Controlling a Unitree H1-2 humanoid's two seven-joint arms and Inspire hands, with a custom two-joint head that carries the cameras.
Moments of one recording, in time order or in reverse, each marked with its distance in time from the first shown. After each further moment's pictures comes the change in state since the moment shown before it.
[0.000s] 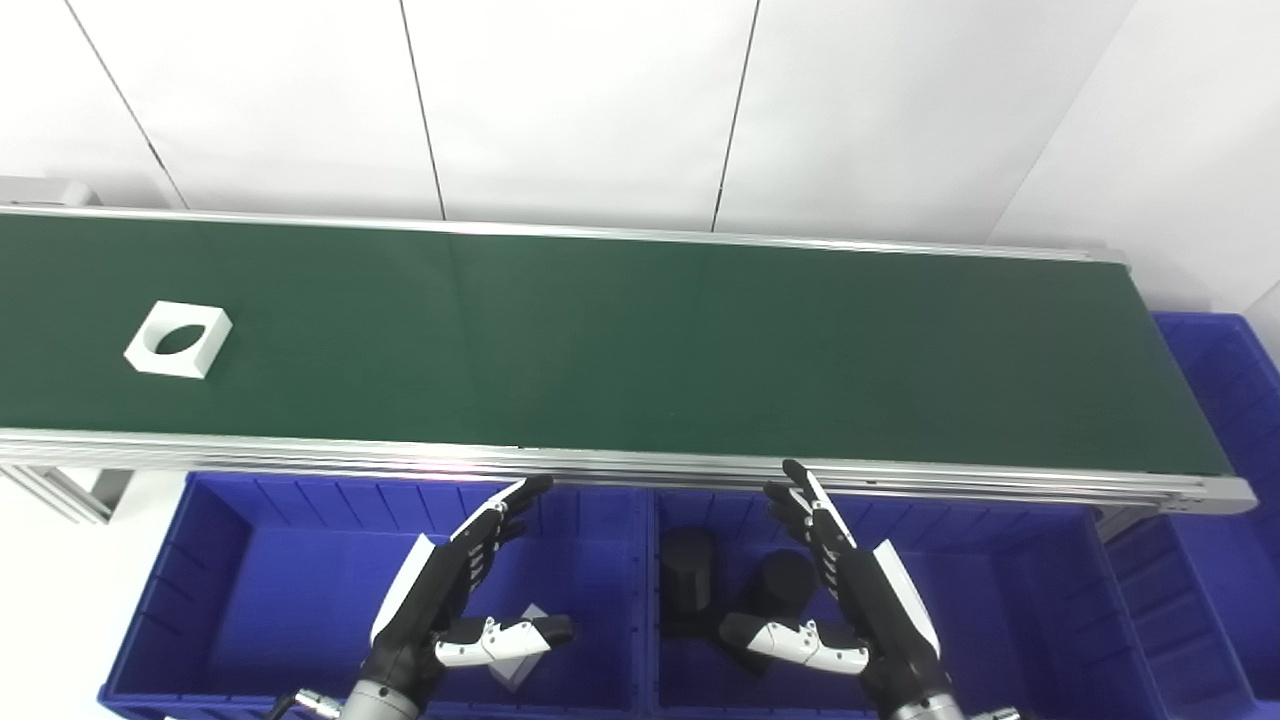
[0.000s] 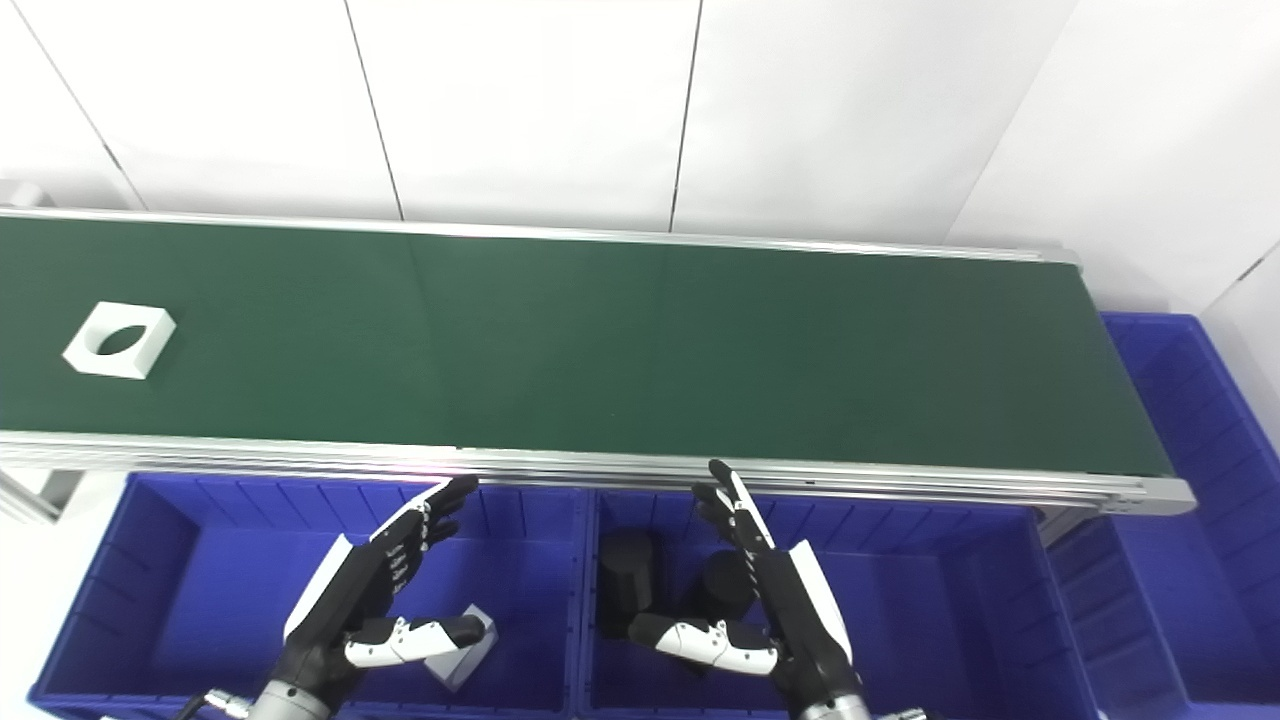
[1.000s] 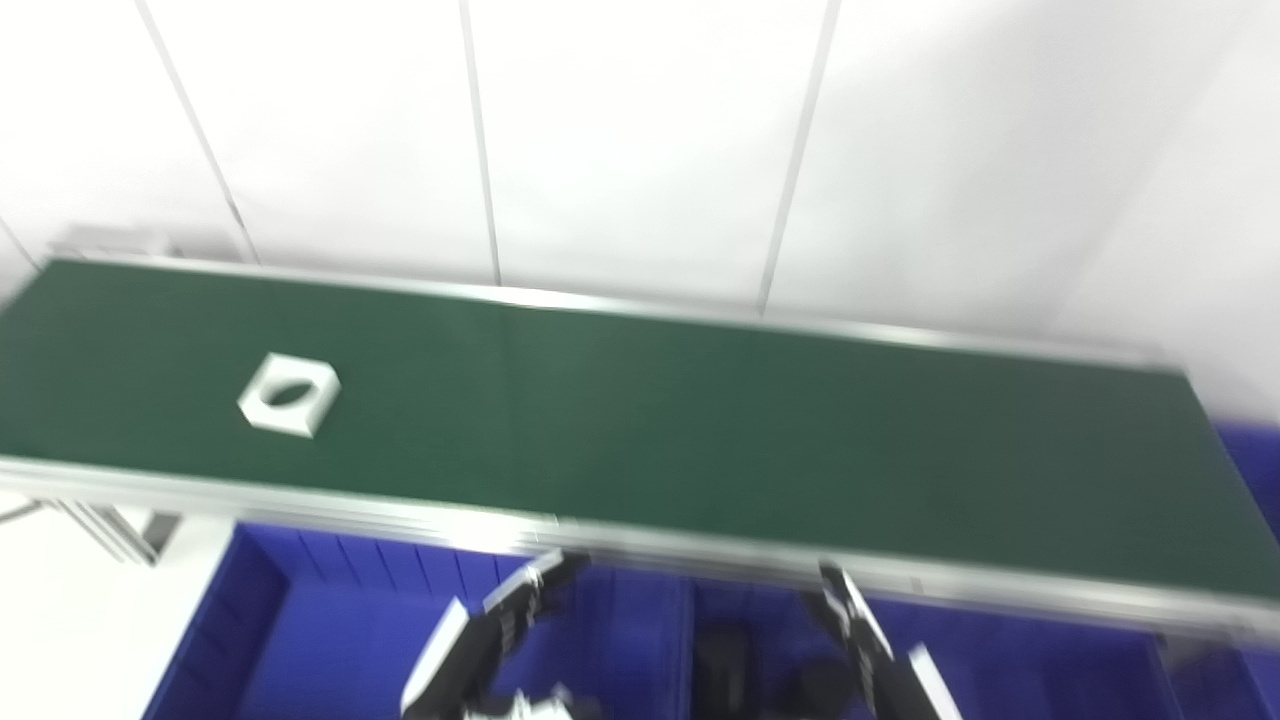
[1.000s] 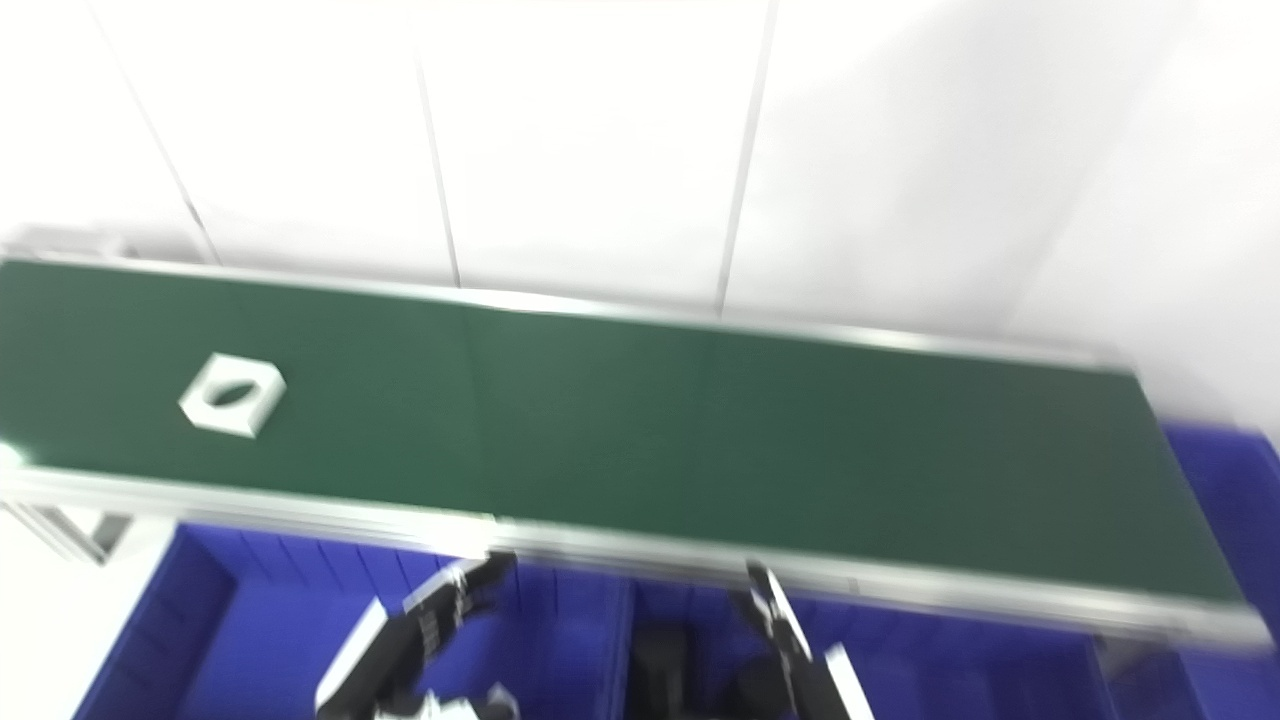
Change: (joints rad) left arm -0.029 -0.019 0.013 0.100 -0.009 -0.105 0.014; right arm -0.039 -0.024 -0.002 0.107 0.014 -0.033 0.002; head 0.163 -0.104
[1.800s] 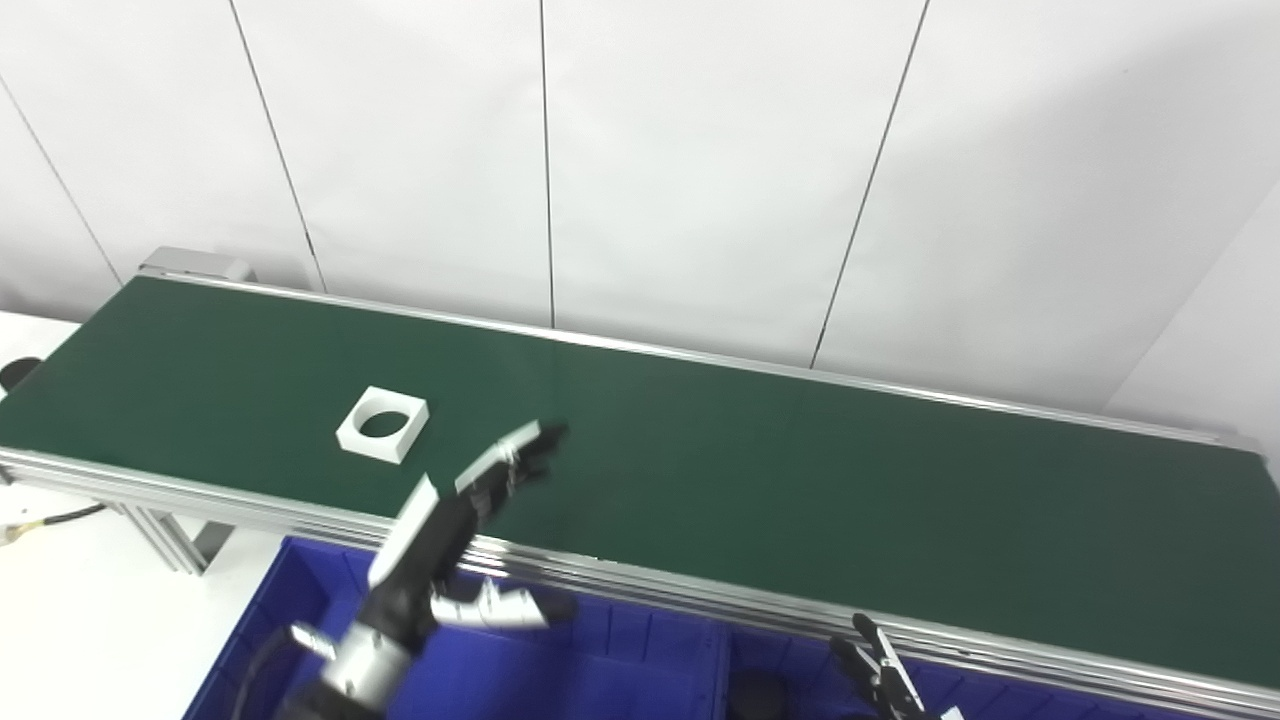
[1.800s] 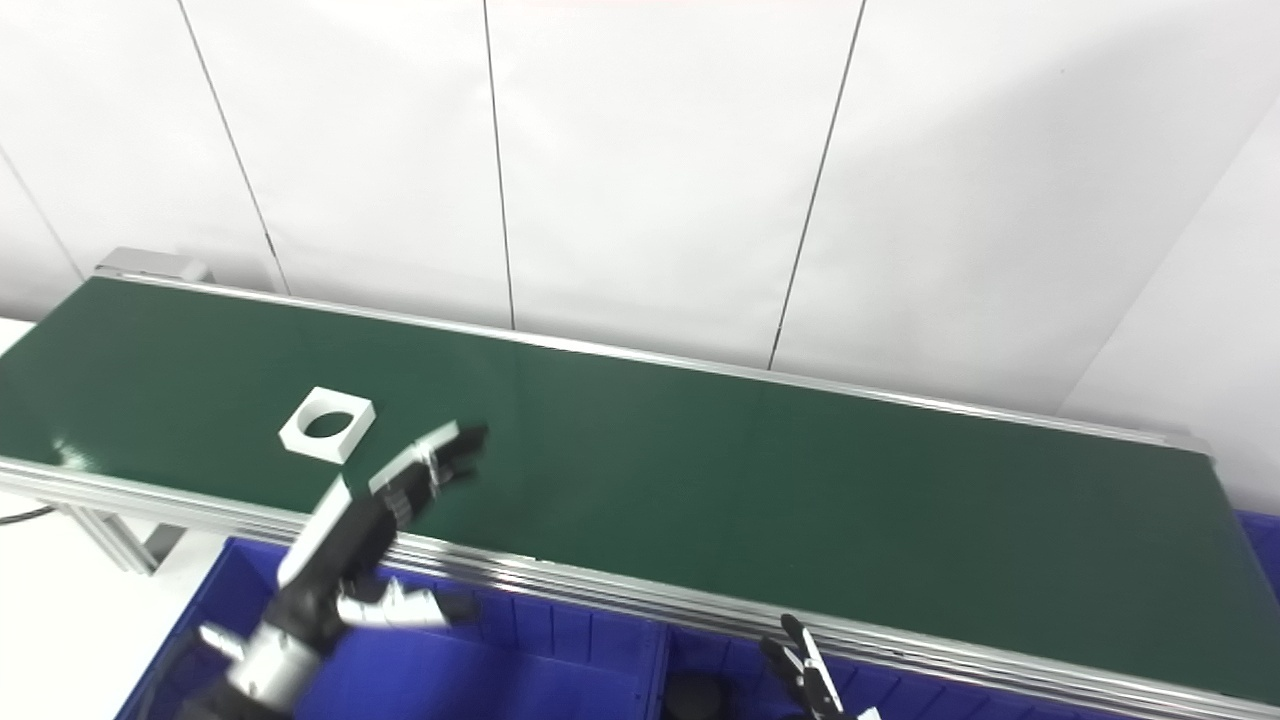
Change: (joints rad) left arm -0.221 0.122 0.171 -0.204 -0.017 0.060 0.000; right arm -0.058 0.008 0.002 0.104 0.012 -0.055 -0.005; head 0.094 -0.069
